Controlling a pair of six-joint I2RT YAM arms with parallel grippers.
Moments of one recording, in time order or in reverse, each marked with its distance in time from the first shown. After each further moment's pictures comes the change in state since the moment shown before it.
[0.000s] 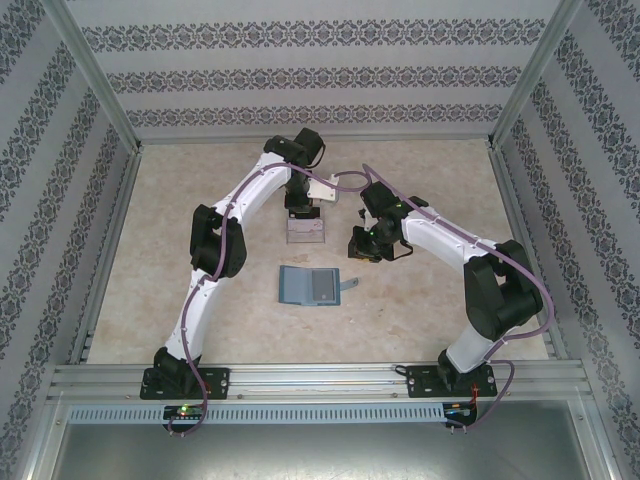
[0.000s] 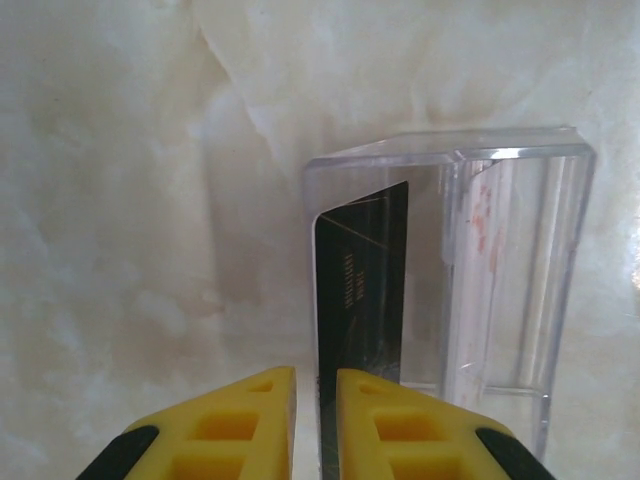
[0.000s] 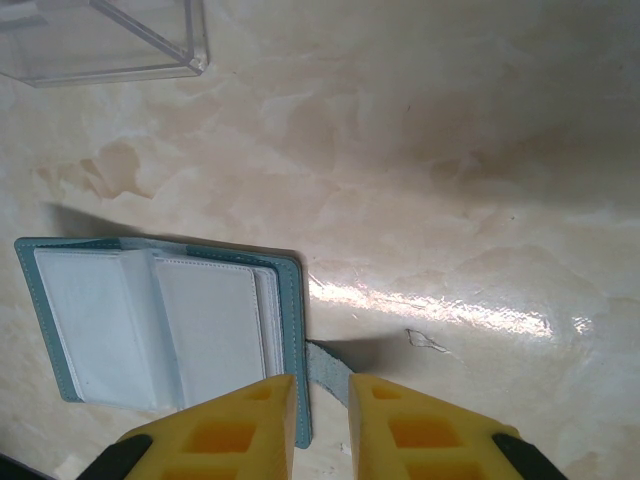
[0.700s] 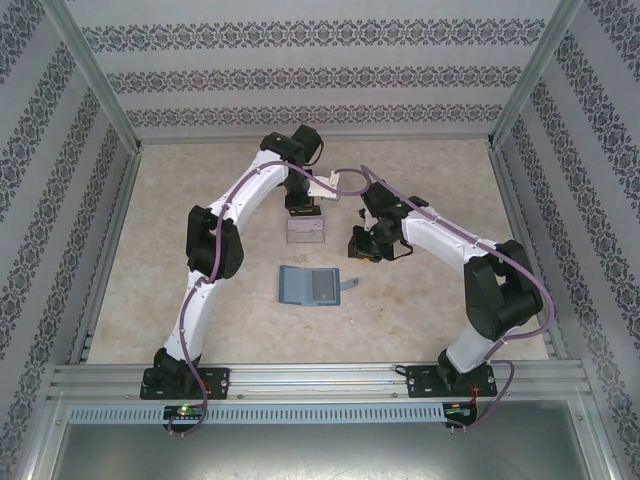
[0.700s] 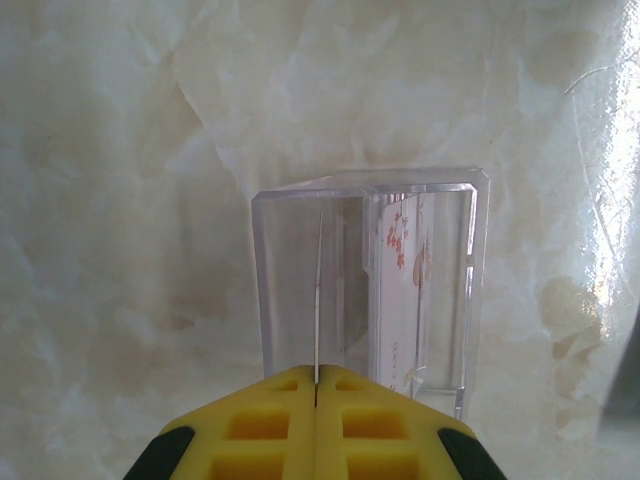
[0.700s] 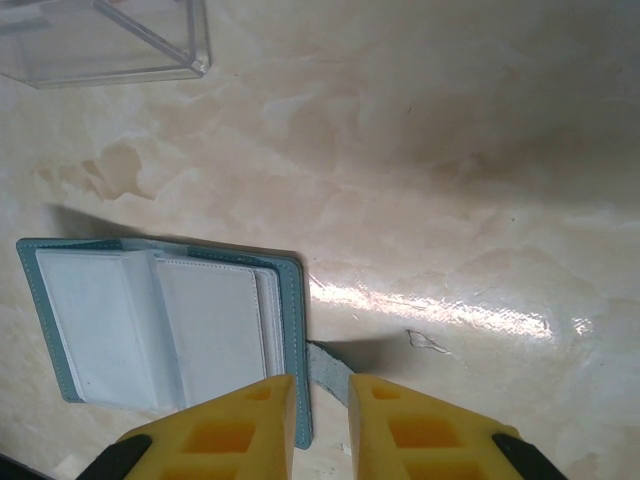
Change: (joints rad) left arm -0.001 -0.041 -0.007 -0.045 0.098 -0.023; right arm 0.000 0.000 0.000 0.000 0.000 0.000
